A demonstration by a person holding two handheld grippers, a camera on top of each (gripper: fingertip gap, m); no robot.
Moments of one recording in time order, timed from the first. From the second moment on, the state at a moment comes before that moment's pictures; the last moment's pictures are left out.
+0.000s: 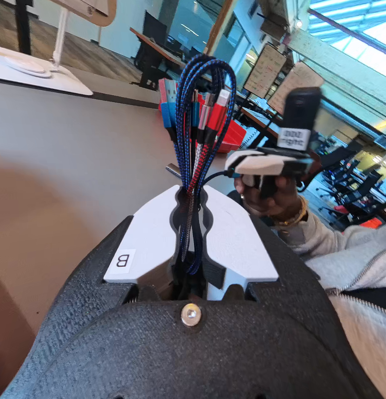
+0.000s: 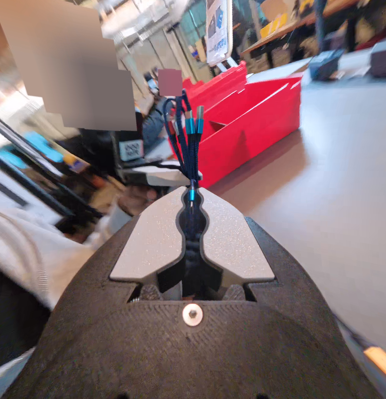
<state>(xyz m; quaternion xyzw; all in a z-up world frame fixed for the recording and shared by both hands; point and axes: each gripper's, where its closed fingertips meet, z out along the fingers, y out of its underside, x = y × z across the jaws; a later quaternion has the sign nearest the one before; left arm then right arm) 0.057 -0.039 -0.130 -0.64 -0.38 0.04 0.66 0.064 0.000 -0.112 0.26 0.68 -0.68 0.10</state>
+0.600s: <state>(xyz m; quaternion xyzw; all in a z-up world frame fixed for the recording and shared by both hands) 0.099 -0.003 -0.114 -0.76 -0.02 0.23 0.61 0.082 -0.014 -0.109 0.31 0.59 -0.61 0.44</state>
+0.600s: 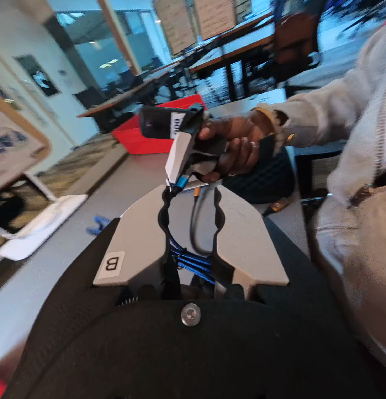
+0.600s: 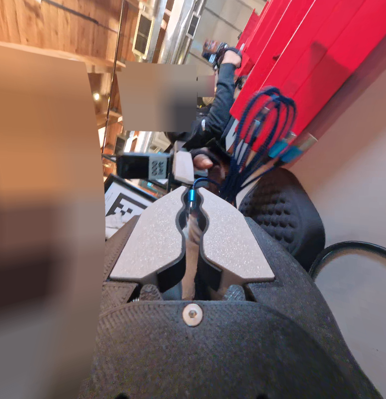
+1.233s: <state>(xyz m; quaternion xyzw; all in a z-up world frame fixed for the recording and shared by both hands) 0.095 0.003 -0.152 -0.75 -0.06 0.18 0.63 0.094 -0.013 -0.146 0.38 0.55 -0.53 0.52</state>
